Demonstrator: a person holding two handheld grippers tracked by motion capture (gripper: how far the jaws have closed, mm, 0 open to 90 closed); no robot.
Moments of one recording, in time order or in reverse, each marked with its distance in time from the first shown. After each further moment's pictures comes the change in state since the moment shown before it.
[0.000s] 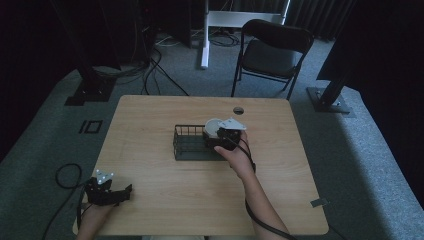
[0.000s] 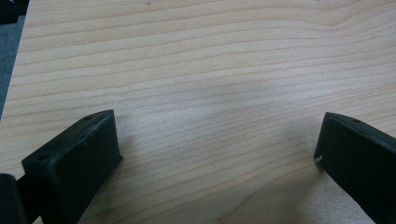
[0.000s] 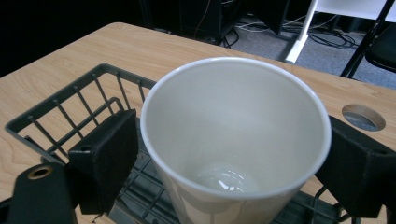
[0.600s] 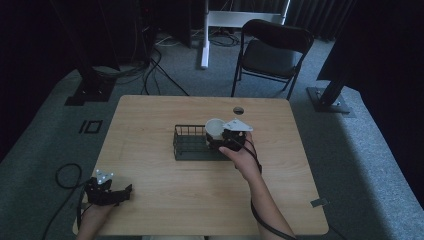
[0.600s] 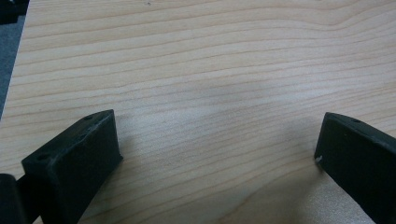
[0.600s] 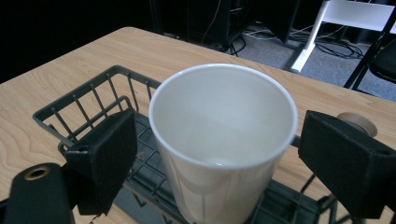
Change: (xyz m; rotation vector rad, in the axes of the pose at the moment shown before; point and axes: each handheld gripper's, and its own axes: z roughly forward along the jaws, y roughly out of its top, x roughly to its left) left arm 0.000 0.000 0.000 0.000 0.000 0.000; right arm -0.008 0.000 -0.020 -0.023 0.035 -0.033
